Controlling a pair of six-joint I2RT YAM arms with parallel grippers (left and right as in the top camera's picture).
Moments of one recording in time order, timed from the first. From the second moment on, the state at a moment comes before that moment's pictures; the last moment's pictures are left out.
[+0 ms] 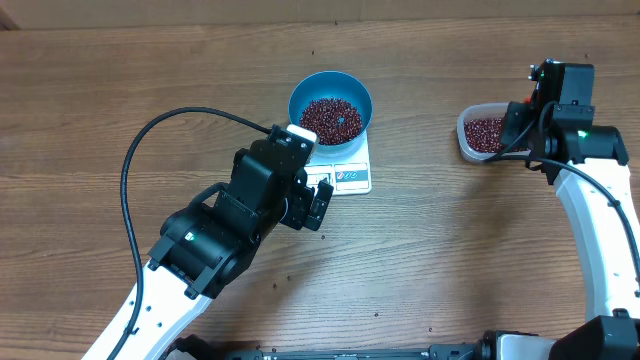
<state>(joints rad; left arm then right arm) -0.63 1.16 1.18 -0.81 -0.16 -0.16 -0.08 1.47 1.27 -0.72 0.14 0.16</state>
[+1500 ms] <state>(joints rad) -0.63 1.16 1.18 -0.81 -0.16 -0.16 -0.16 1.59 1.19 -0.66 0.04 0.57</state>
